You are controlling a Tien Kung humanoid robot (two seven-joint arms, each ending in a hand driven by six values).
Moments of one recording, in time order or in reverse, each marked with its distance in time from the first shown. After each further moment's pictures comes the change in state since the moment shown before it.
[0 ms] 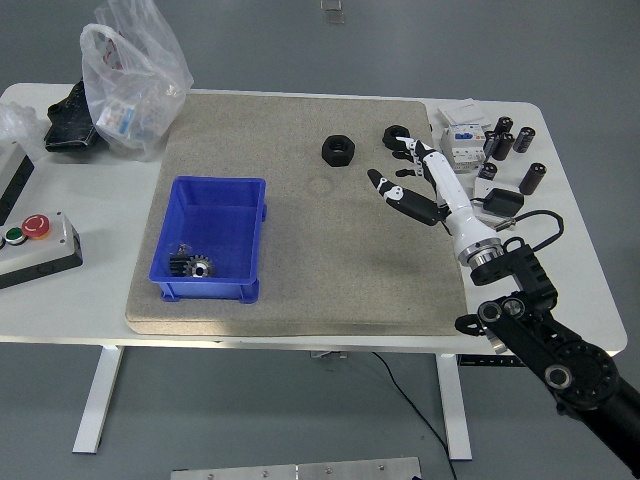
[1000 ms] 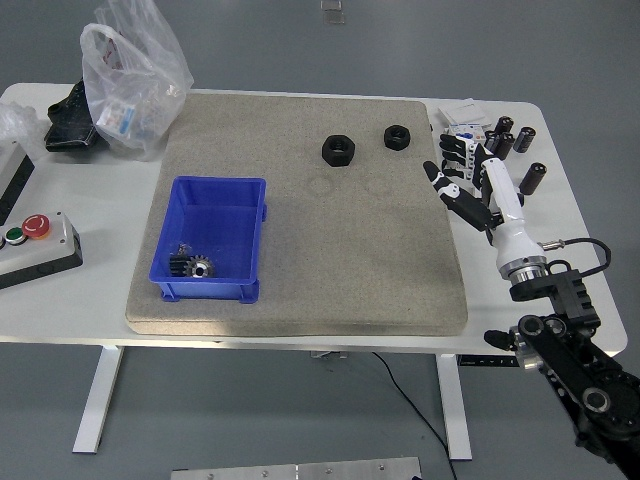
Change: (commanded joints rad) left arm -0.013 0.022 0.027 0.000 -0.033 0.002 -0.019; right arm -0.159 -0.006 0.193 0.097 0.037 -0.011 0.049
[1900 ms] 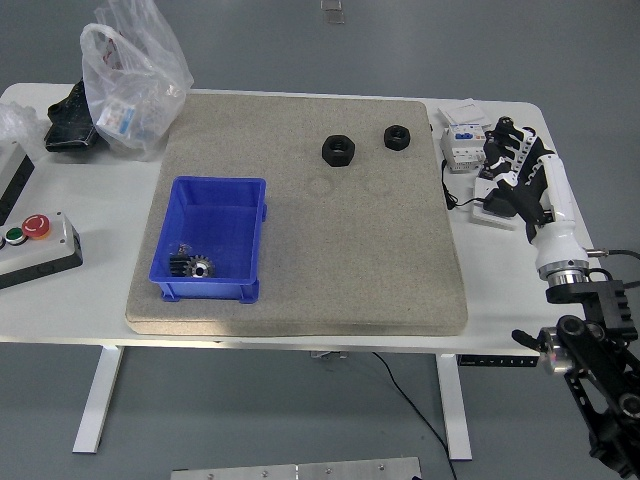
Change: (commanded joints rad) left arm 0.000 0.011 0.000 0.000 -0.012 0.000 -0.013; right arm -0.058 -0.008 0.108 0.032 0.128 0.017 0.079
